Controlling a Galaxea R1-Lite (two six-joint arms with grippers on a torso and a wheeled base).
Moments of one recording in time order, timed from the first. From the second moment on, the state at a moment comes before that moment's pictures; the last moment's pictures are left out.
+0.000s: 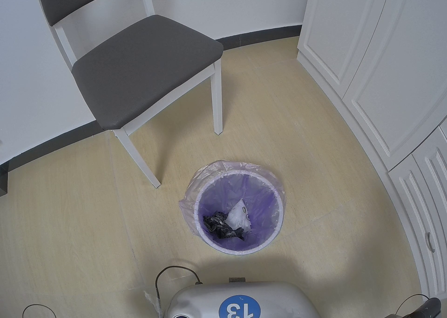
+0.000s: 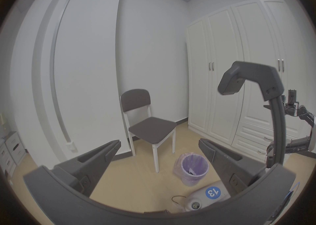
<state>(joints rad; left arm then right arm) 0.00 0.02 -1.32 1.08 -0.14 0.08 0.00 0.01 -0.63 0.26 -0.20 0.02</state>
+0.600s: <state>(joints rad) 0.00 0.01 -0.60 0.45 -0.07 -0.01 0.00 0.01 -0.12 -0.13 -0.14 0.01</state>
